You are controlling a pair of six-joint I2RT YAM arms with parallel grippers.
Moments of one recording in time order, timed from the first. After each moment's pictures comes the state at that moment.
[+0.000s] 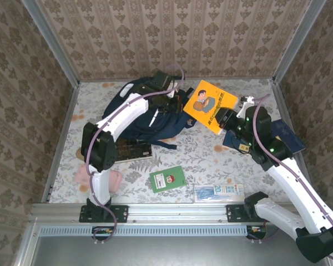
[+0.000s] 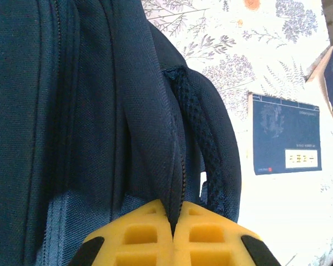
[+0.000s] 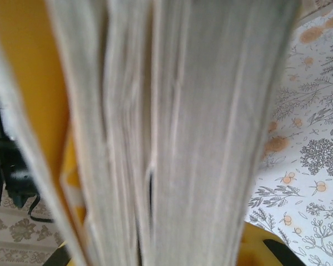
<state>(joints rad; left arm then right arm) -0.64 1.99 1.85 -0.78 0.33 -0.45 0.36 0.91 0.96 -0.38 -0.05 0.77</state>
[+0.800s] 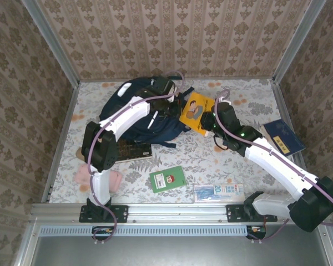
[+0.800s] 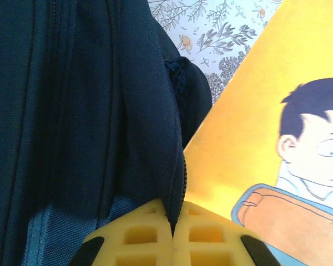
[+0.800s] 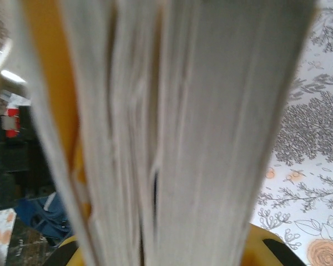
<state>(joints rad) -0.65 1.99 1.77 -0.73 0.31 -0.50 0.53 1.21 1.01 -0.41 0.24 0.68</state>
